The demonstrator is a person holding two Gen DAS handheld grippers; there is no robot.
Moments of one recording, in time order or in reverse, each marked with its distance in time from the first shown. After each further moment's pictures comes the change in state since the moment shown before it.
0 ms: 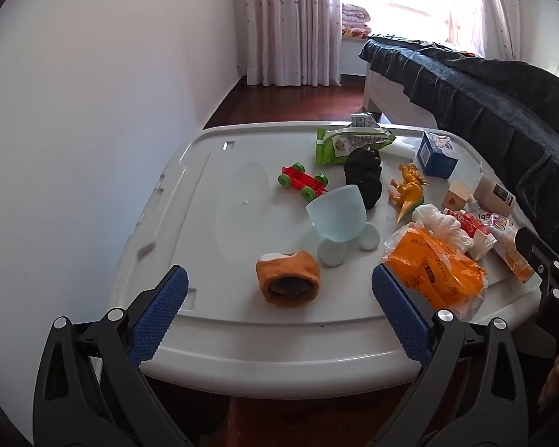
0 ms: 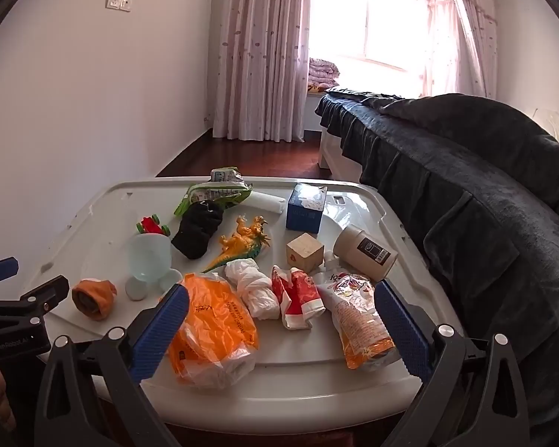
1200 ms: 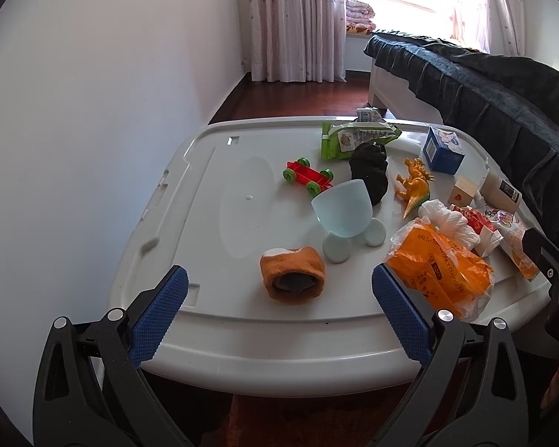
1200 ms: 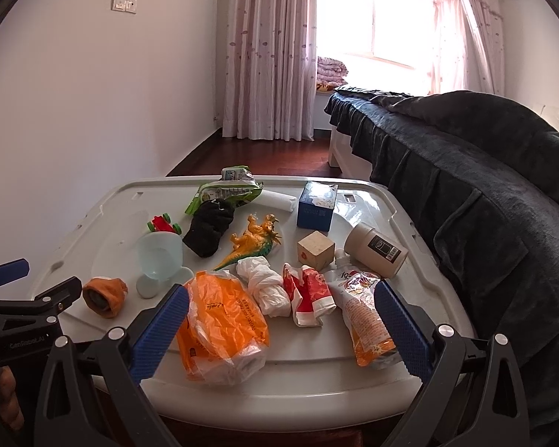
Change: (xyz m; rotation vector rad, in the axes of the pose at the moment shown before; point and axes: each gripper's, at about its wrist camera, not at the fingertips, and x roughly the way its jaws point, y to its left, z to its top) left arm 0.006 -0.001 -0.004 -0.005 0.010 0.019; right arm -0.003 0.002 -0.001 -0.002 0.006 0.042
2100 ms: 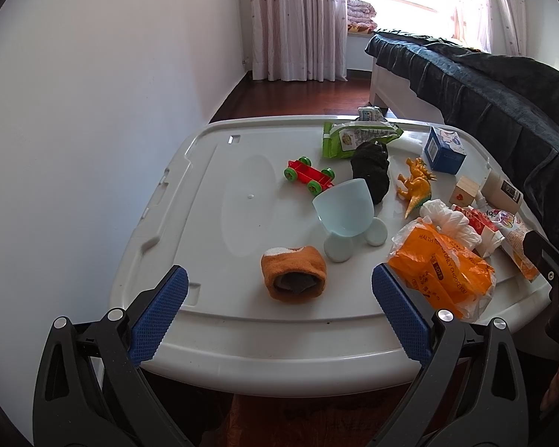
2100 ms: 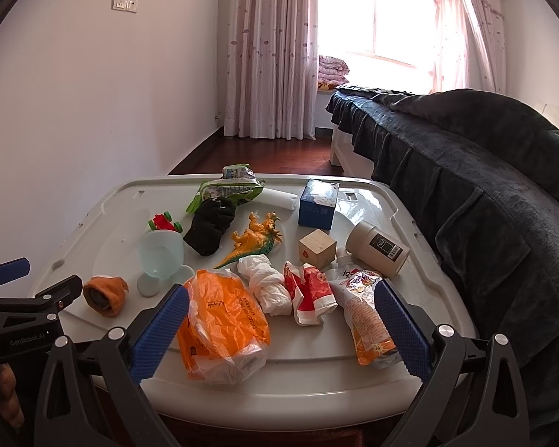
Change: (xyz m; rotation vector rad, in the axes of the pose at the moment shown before) left arm 0.002 0.001 0.001 -0.001 0.004 0.004; right arm 0.001 0.001 0.000 0.000 0.004 0.002
